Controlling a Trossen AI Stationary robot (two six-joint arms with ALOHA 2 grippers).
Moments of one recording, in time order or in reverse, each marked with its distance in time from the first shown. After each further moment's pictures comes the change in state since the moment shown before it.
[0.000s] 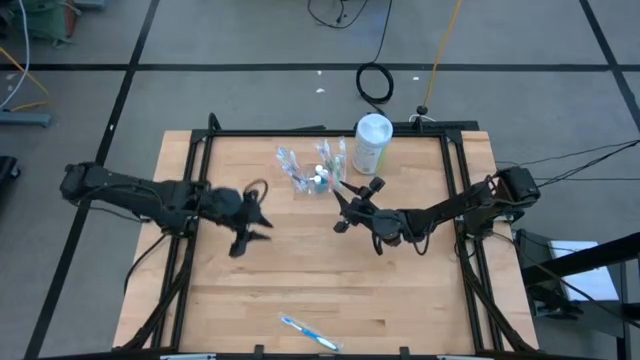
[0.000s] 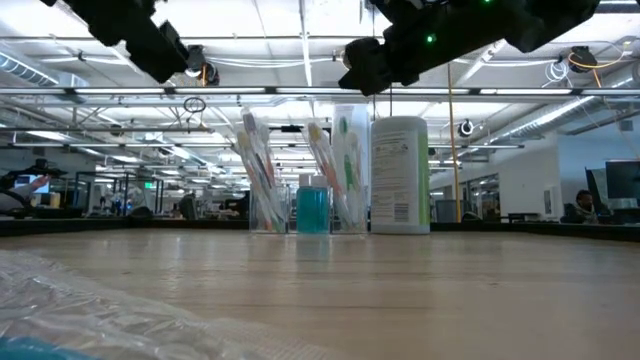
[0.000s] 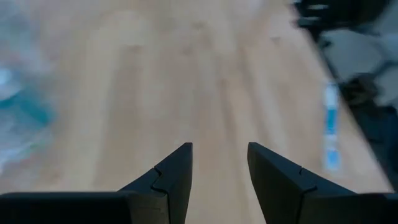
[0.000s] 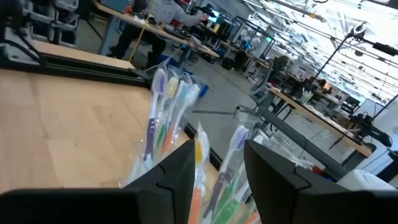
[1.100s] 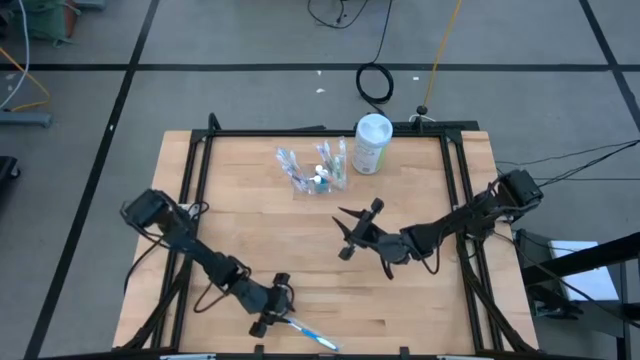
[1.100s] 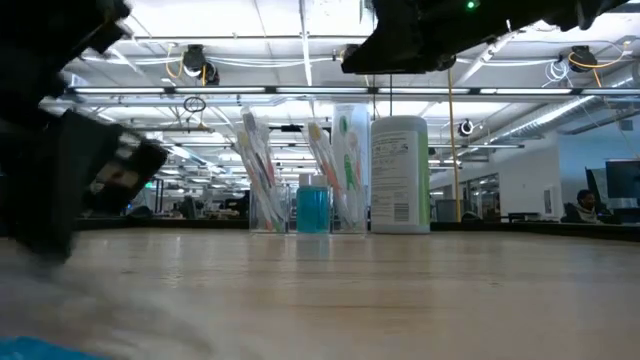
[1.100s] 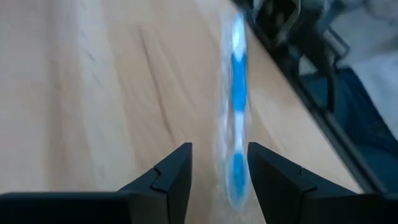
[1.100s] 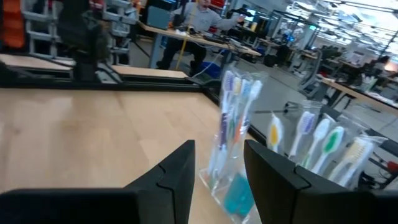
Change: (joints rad) left arm -0.536 0.867 0.000 0.906 -0.172 -0.207; right arm 0.170 0.000 0.000 -0.088 -0.003 0.271
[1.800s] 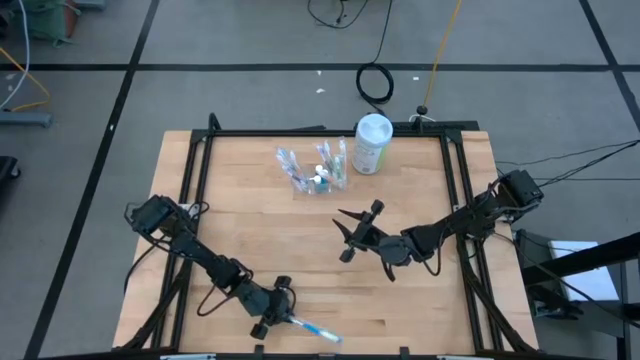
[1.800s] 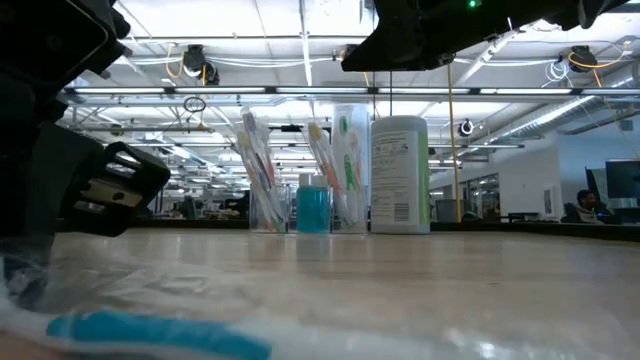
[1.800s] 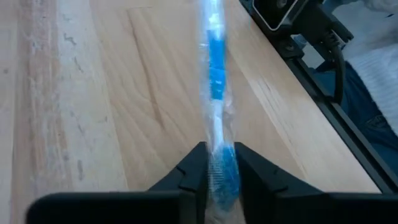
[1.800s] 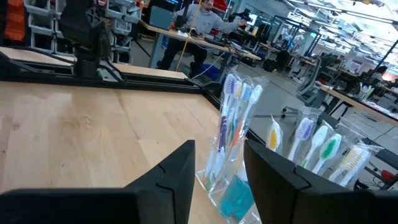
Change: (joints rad) left arm -0.002 0.080 0.002 0.001 0.045 -0.024; right arm 0.012 0.000 0.000 0.008 0.001 -0.052
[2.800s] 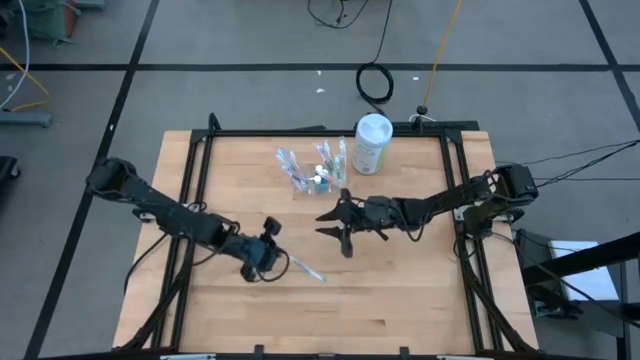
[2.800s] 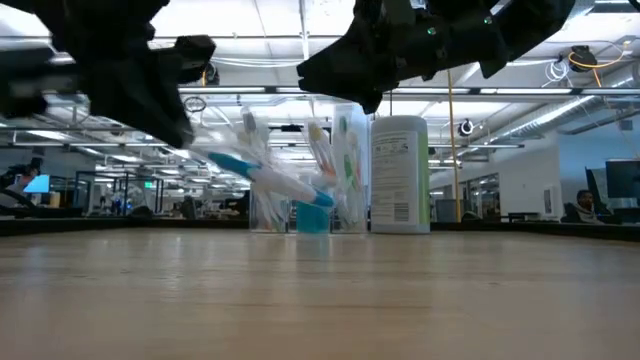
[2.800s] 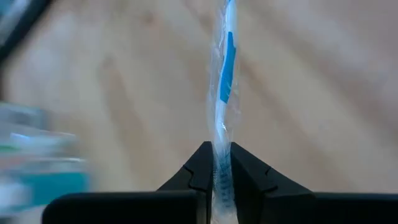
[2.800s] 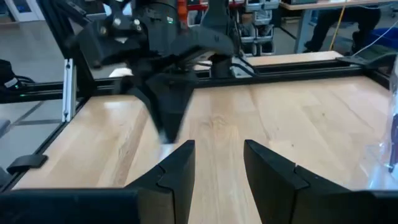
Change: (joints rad) left arm 0.262 -0.580 -0.003 -0.742 -0.222 0.722; right arm -0.297 0.000 0.010 -0.032 -0.940 0.261
